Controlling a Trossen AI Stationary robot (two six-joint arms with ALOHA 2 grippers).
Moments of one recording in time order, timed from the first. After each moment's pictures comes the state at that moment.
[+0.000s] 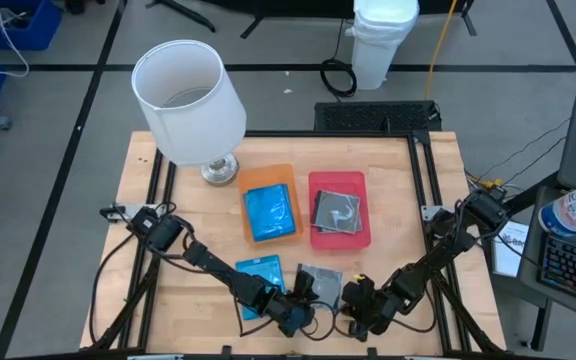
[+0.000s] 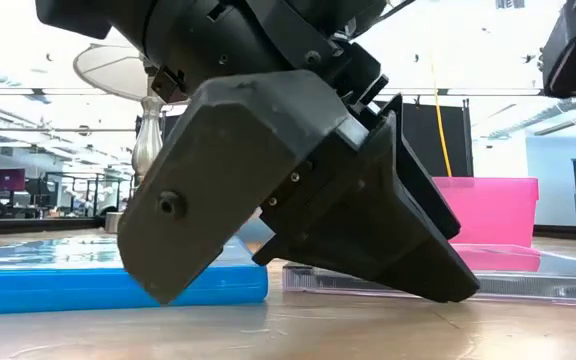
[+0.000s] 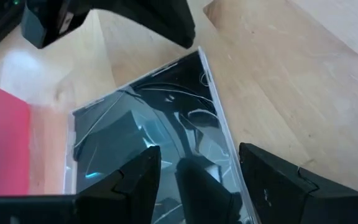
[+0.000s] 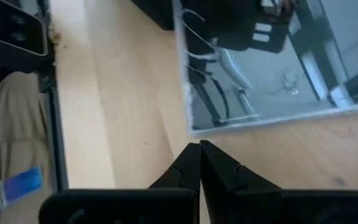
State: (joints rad) left arm -0.52 2.30 1.49 -0.09 -0.37 0.18; right arm 0.80 1.77 0.82 0.01 0.29 1.14
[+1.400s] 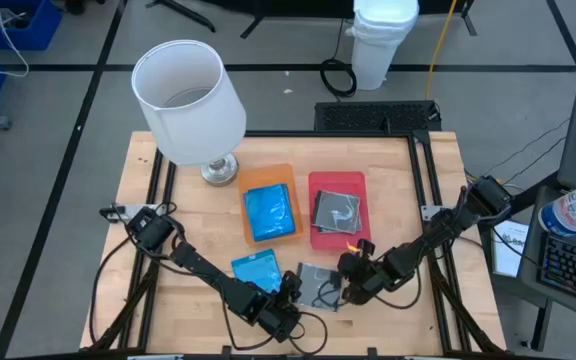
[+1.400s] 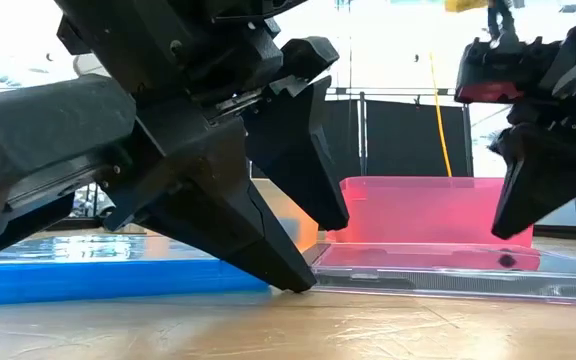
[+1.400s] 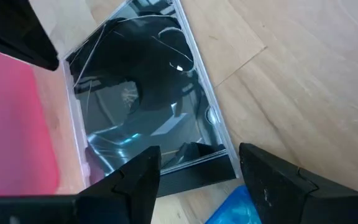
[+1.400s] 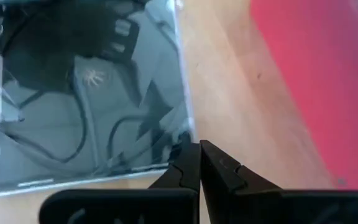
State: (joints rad) left arm -0.58 2.22 1.52 -0.44 -0.46 0.19; right arm 0.60 1.66 0.83 -0.37 0.40 0.89
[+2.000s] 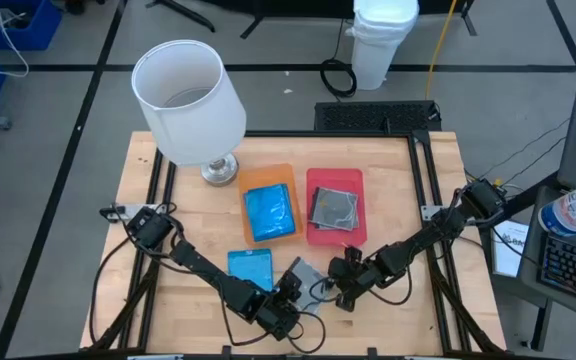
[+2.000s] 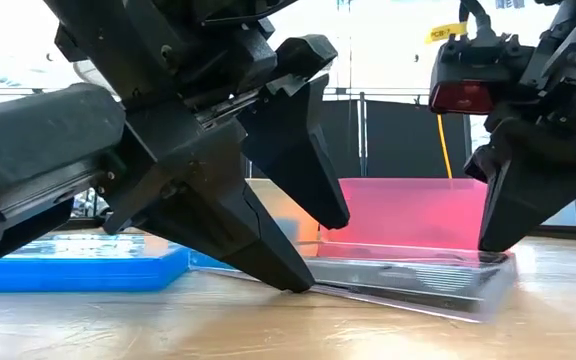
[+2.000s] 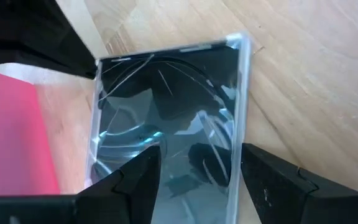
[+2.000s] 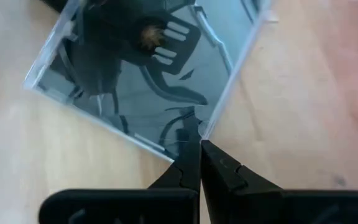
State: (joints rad) left arm -0.56 2.21 1.47 -0.33 -0.49 0.26; right arm 0.56 1.75 0.83 -0.14 0.20 0.80
